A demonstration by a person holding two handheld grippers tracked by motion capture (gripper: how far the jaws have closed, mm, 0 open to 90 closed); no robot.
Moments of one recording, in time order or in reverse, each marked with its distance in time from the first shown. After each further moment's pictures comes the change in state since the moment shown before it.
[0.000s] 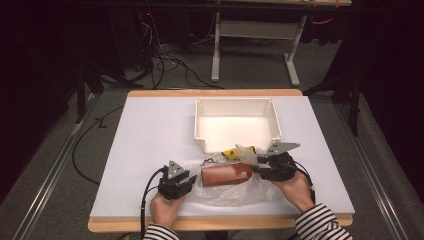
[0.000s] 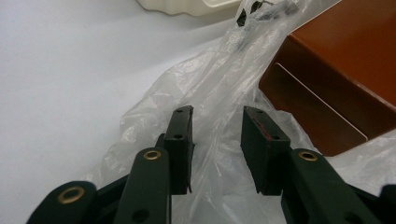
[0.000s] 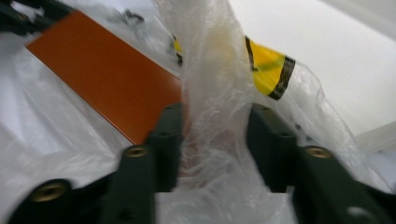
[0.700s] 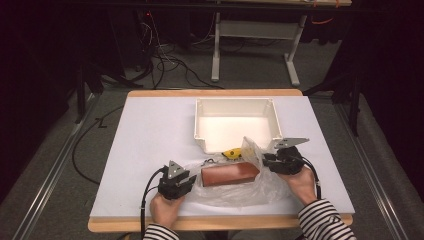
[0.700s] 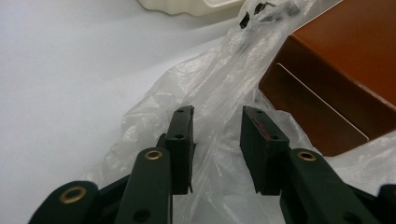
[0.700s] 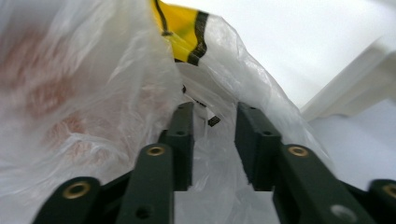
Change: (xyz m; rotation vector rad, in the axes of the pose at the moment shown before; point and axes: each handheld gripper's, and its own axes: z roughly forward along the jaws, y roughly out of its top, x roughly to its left) left arm 0.000 0.000 0.000 0.000 0.002 -0.002; right arm -0.039 -0.017 0.002 -0.014 -0.016 0.122
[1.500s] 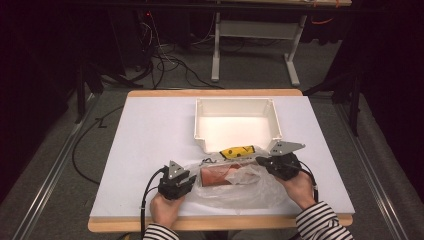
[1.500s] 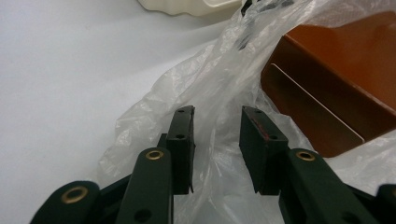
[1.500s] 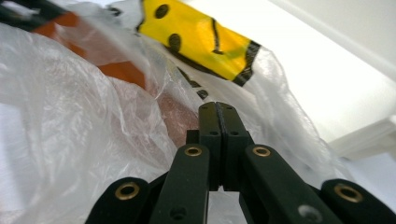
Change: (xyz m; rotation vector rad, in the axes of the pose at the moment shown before) left arm -0.001 0.000 0.000 0.001 0.007 0.008; right arm 0.033 0.014 -0.010 -0.035 -0.025 -0.168
